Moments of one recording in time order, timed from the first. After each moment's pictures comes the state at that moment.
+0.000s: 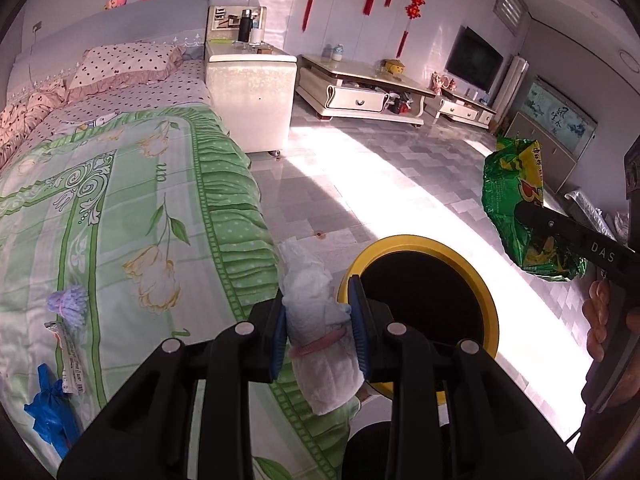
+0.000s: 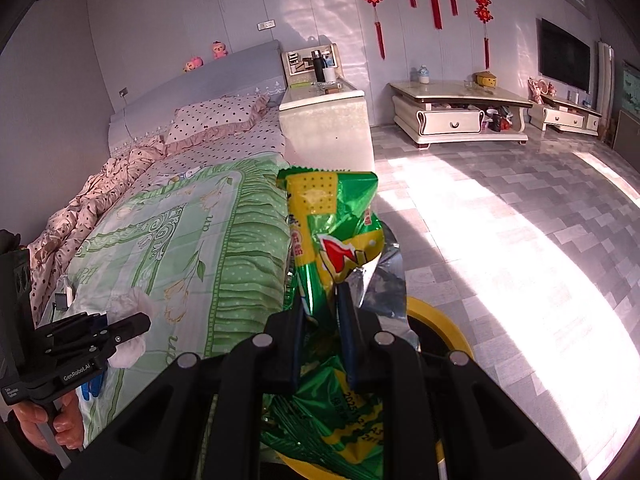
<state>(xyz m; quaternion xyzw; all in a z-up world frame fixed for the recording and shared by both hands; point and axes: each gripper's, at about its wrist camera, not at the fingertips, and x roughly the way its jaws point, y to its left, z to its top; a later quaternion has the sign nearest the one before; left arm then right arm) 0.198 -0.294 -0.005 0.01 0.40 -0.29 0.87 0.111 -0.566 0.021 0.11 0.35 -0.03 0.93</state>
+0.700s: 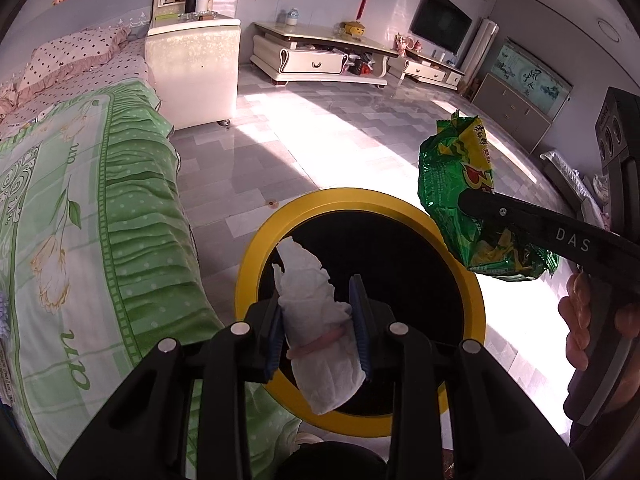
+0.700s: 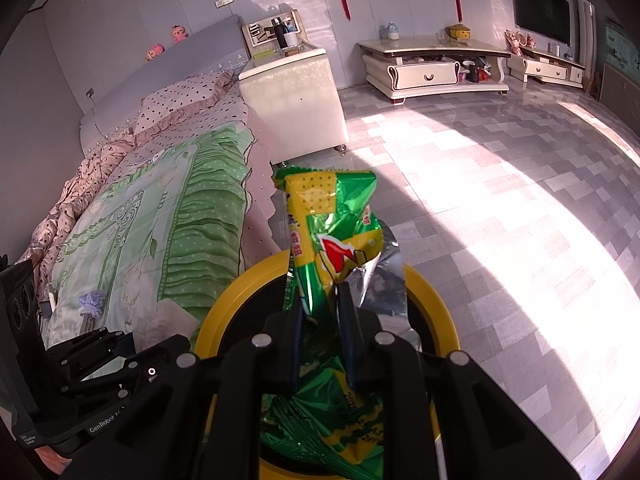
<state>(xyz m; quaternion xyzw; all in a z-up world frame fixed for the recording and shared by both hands) 0.195 -0.406 -0.084 0.04 0.44 -0.35 0.83 0.123 -0.620 -0.056 0.16 0.41 -0.06 0.90</state>
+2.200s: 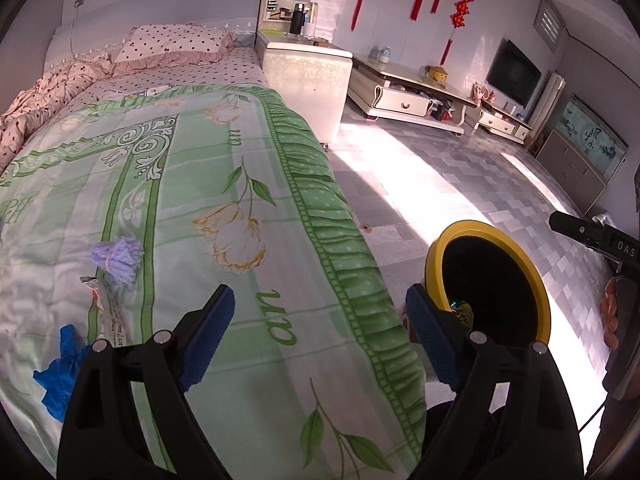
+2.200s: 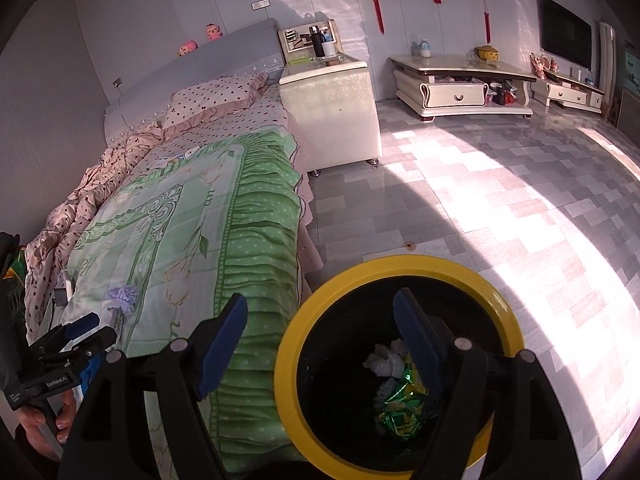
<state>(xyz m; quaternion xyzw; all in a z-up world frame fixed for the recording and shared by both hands) 0.210 -0.181 -0.055 -0.01 0.41 -0.21 0.89 0.140 -0.516 -0.025 0.13 0.38 -0.02 0.91</state>
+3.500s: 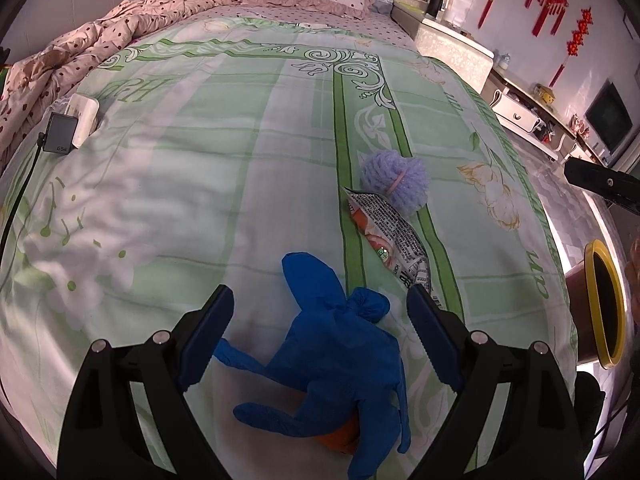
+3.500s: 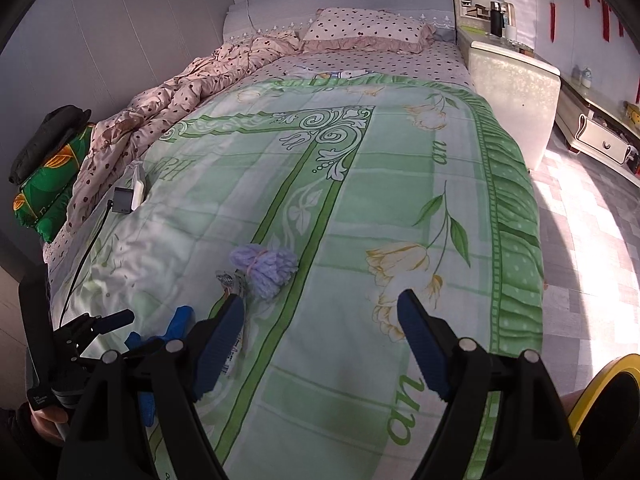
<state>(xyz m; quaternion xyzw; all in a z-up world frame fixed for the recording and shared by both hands) 0.239 0.074 -0.140 -0.07 0.48 -0.05 0.87 0.286 -0.210 -0.072 0.01 0.45 0.19 0.87</state>
